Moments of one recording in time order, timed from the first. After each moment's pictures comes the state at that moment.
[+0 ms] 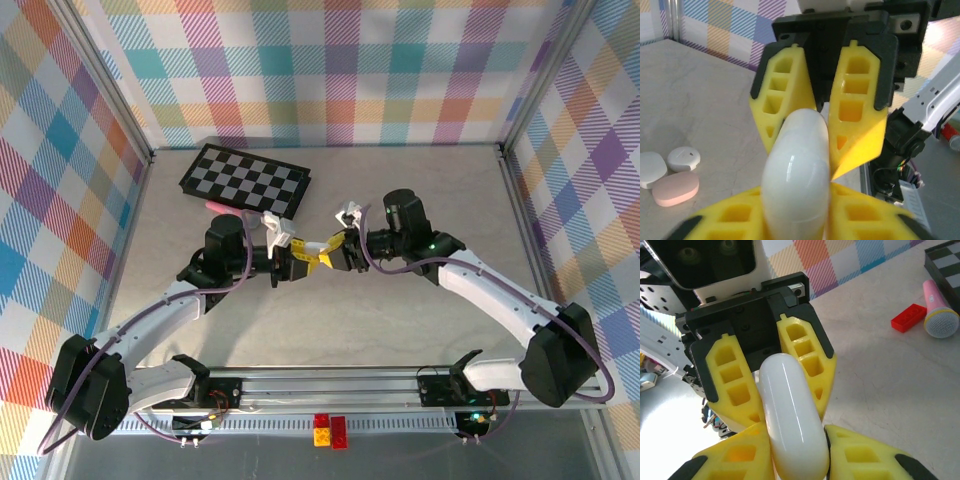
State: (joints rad) left arm -0.50 1.13 0.68 0.19 0.88 -0.05; right arm 0.63 1.29 0.97 -0.17 -0.81 0.03
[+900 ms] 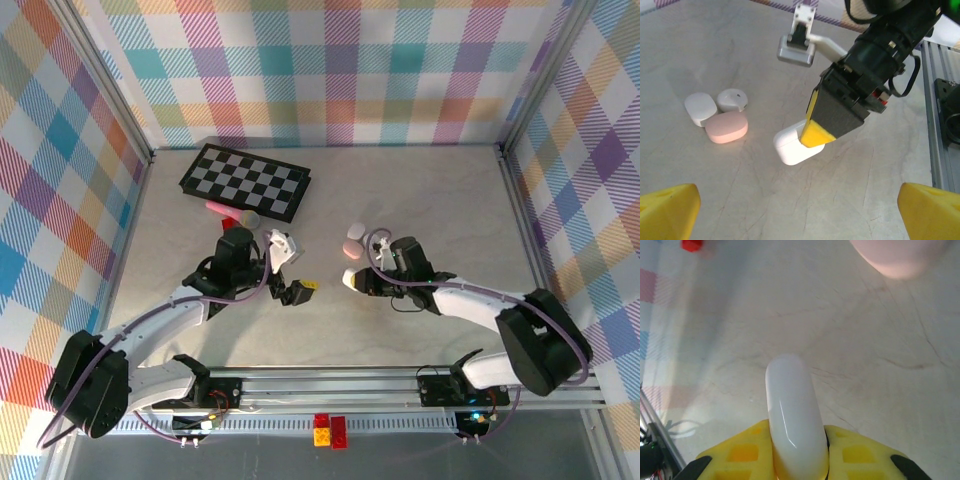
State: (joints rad) left arm -0.54 1.15 0.60 0.05 0.64 0.21; right arm 0.56 1.38 0.50 0.10 -0.42 0.64
